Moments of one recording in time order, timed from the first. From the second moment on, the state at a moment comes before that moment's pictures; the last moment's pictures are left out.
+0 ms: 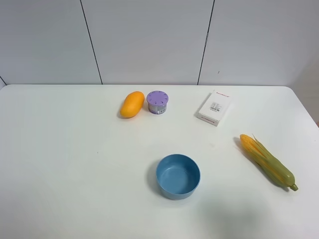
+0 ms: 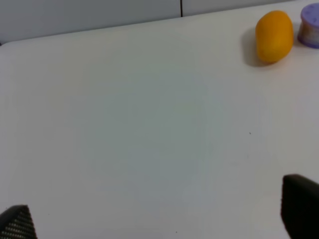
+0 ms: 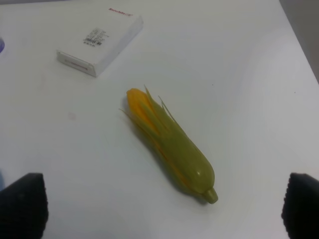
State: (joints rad) left arm 0.04 -0.01 -0.52 -0.03 1.06 0.10; right arm -0.06 0.00 -0.50 0.02 1.07 -0.01
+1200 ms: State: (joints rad) left arm 0.04 -0.01 -0.52 -0.03 1.06 0.10; right arm -0.06 0.00 -0.50 0.02 1.07 -0.01
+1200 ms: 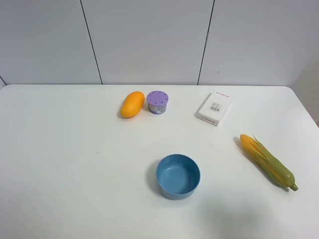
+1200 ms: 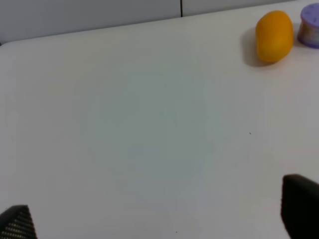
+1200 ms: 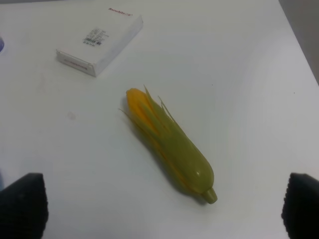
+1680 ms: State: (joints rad) left arm 0.04 -0.01 -0.52 -0.03 1.06 0.10; right arm -0.06 0.23 -0.75 0.02 1.06 -0.02
